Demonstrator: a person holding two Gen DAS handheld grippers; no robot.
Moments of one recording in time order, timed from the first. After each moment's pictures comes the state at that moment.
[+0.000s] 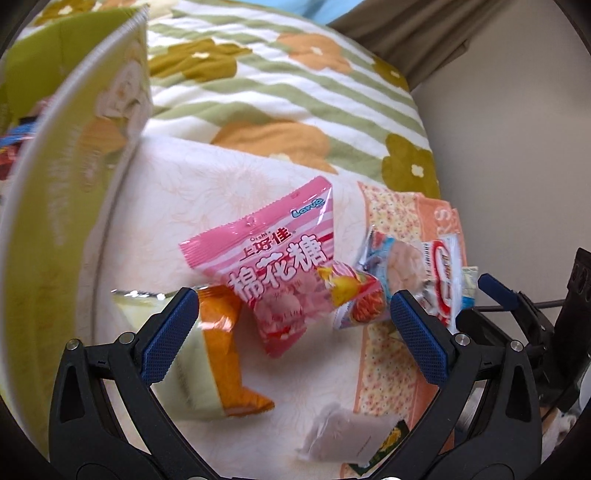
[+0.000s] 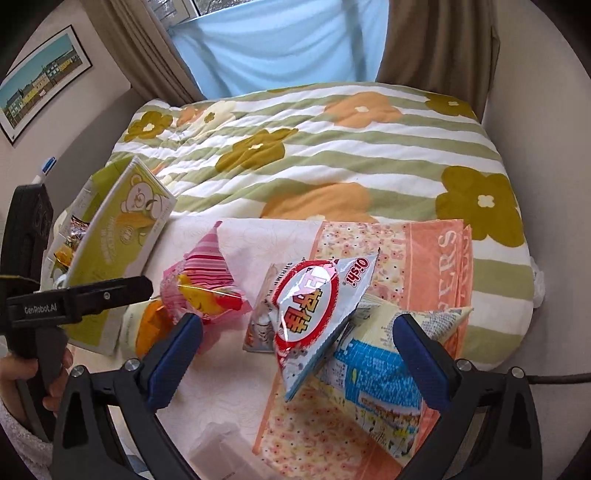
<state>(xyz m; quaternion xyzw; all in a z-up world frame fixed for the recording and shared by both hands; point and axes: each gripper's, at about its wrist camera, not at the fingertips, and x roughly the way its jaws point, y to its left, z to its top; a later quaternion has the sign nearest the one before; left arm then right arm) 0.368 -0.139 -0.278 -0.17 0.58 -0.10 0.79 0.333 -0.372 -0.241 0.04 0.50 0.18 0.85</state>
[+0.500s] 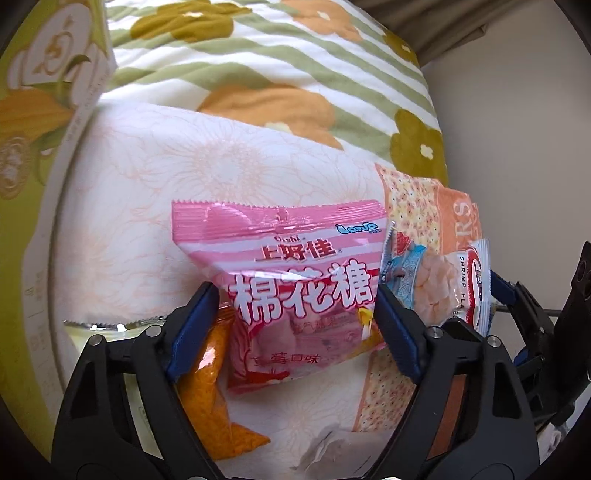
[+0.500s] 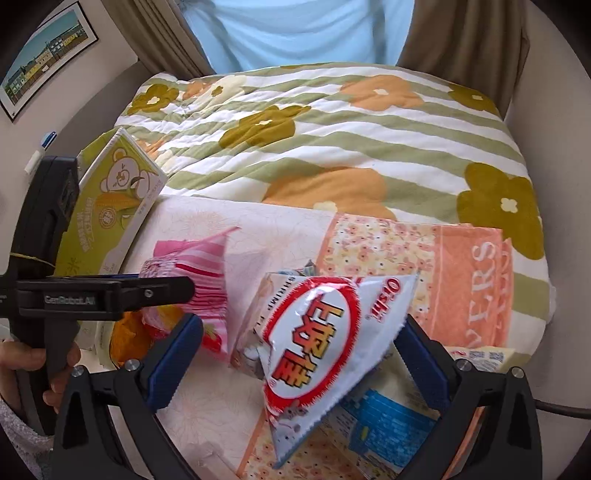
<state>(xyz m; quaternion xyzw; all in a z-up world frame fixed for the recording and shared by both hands) 0.406 -0.148 -0.325 -0.19 0.63 -0.12 0.74 0.370 -0.352 -0.274 0.01 0.53 0.20 0.82</state>
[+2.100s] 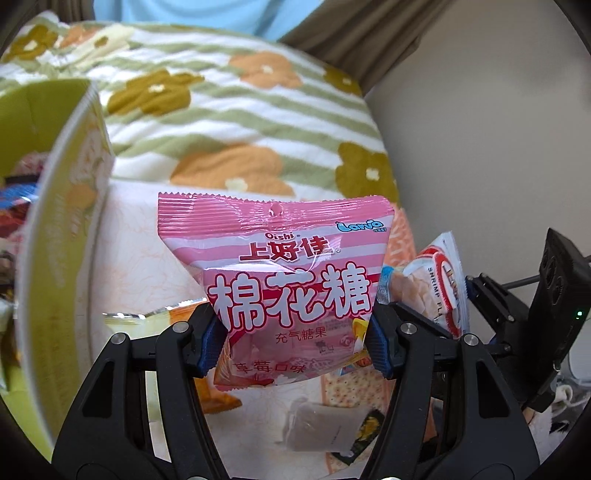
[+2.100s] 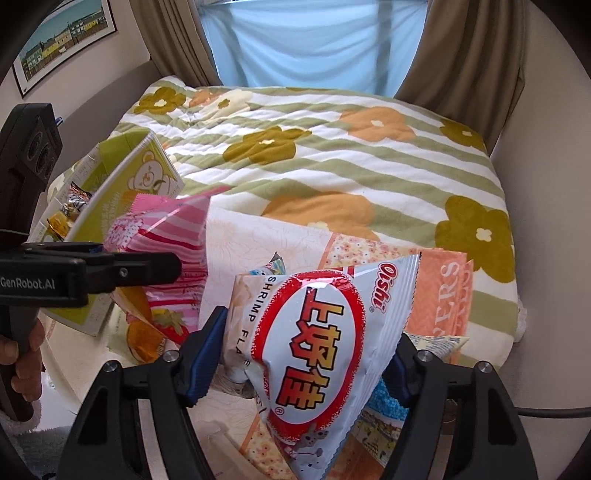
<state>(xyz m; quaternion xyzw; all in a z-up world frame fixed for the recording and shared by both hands) 0.359 -0.152 -0.214 -0.15 0.53 -0.18 0.81 0.324 -0.345 -0.220 -0.04 0.48 0.18 0.86</state>
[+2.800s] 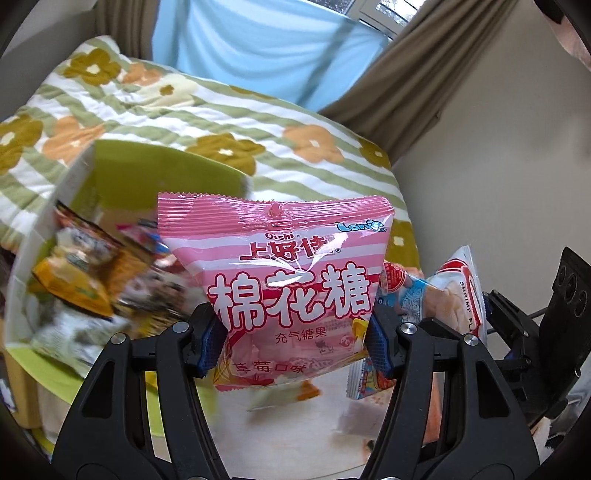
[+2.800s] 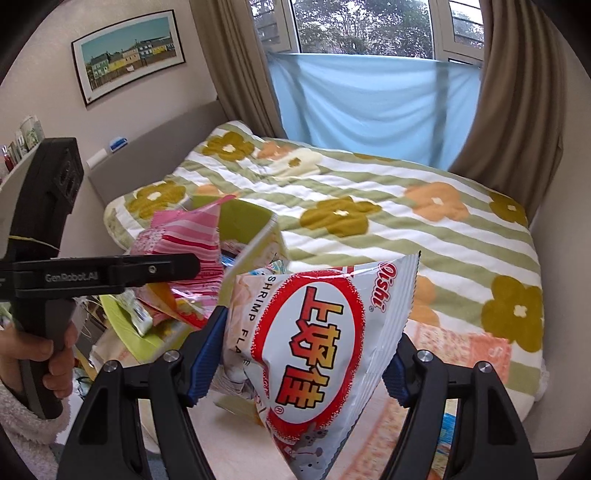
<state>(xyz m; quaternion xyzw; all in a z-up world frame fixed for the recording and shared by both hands) 0.316 0.001 -0.122 -0.18 0.45 -0.10 0.87 0.296 -0.241 -0.127 -0.03 0.38 0.28 0.88</state>
